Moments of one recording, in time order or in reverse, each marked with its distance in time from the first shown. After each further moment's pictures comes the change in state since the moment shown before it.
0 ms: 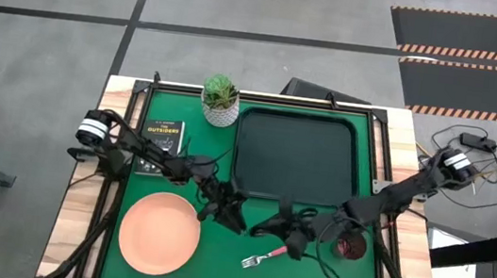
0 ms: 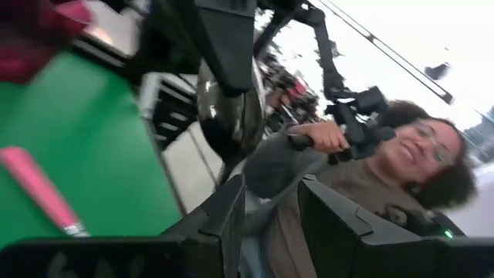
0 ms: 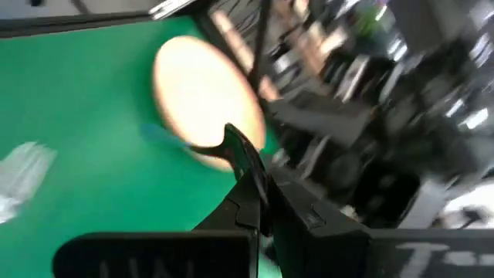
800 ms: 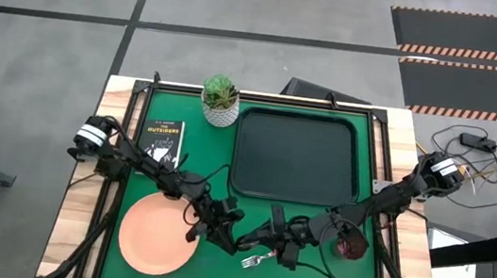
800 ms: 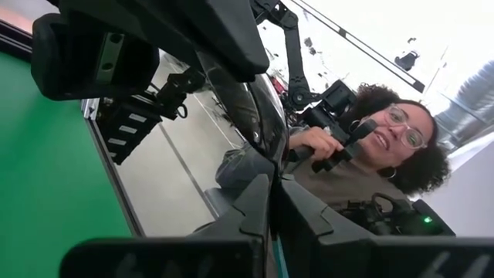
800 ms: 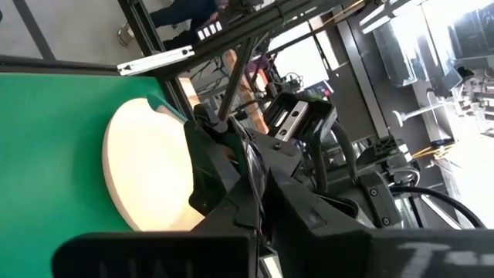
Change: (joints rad) left arm -0.164 0.024 0.004 0.113 -0.120 0.001; right arm 0.005 0.164 0.001 0.428 -0.105 -0.319
